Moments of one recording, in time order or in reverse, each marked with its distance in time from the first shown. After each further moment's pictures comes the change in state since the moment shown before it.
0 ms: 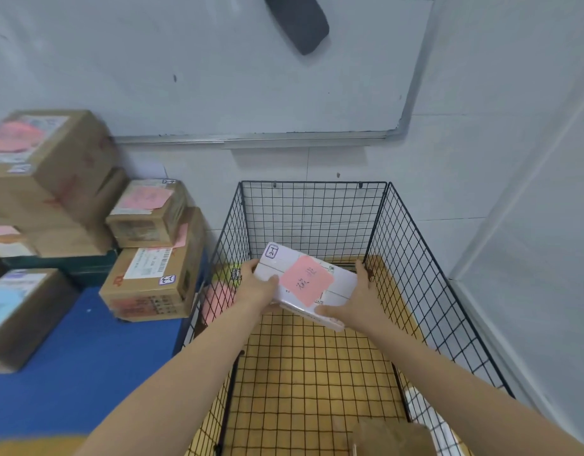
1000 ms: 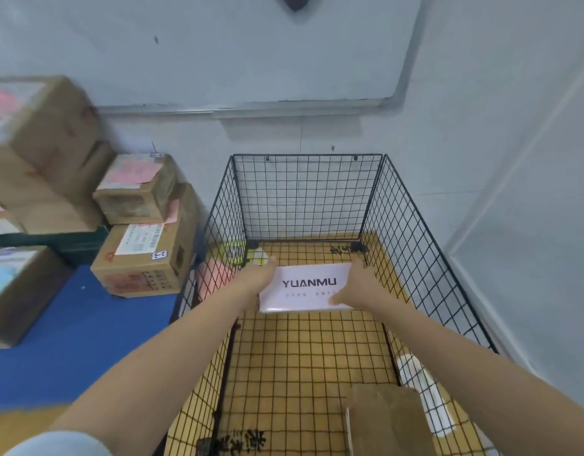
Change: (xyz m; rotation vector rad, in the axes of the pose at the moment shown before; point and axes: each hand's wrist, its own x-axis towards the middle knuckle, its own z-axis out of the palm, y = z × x) left_hand 0.000 -0.017 -0.001 0.536 -0.150 -0.160; right_hand 0.003 0.012 -0.003 -0.331 -0.133 0.126
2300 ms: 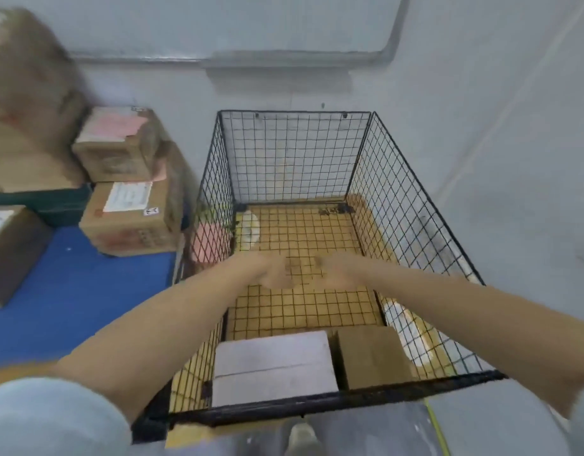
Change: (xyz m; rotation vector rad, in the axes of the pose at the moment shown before) left_hand -0.040 -0.013 0.022 1.164 -0.328 0.391; right_hand -0.040 -0.002 0.024 -0.565 -0.299 -0.318
